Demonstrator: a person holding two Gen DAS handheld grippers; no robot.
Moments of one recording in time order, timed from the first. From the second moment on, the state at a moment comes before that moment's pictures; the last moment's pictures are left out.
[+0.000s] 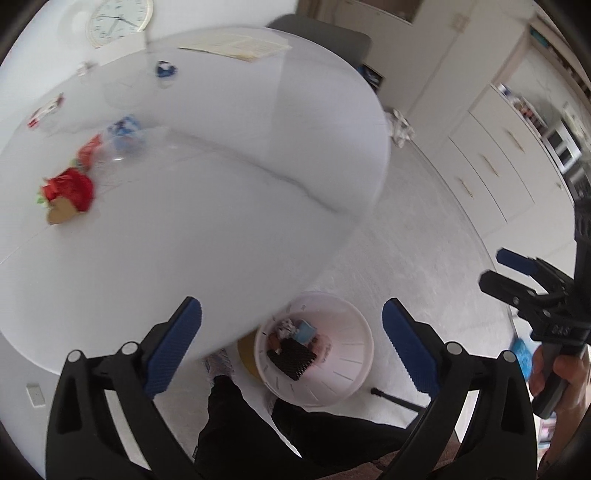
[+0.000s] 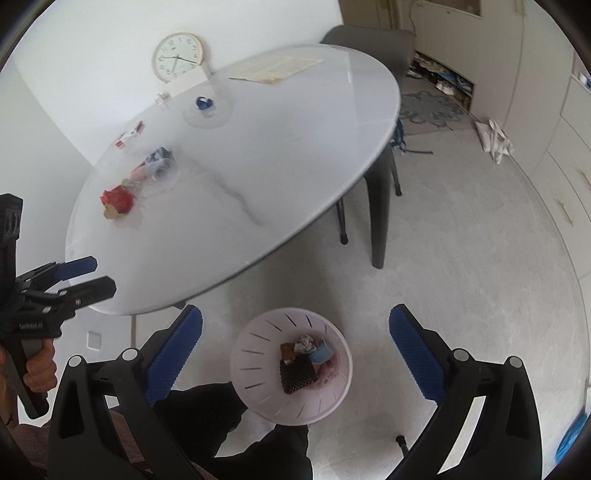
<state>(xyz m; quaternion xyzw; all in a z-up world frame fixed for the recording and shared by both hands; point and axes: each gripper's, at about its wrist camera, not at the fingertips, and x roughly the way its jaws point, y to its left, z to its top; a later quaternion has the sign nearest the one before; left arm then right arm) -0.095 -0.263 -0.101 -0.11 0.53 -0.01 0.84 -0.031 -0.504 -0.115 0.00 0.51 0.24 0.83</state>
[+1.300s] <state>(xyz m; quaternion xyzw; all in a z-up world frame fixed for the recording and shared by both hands) 0.017 0.040 -0.180 -0.14 0.60 0.04 0.78 0.029 -0.189 -0.119 -0.09 0.50 0.37 0.78</state>
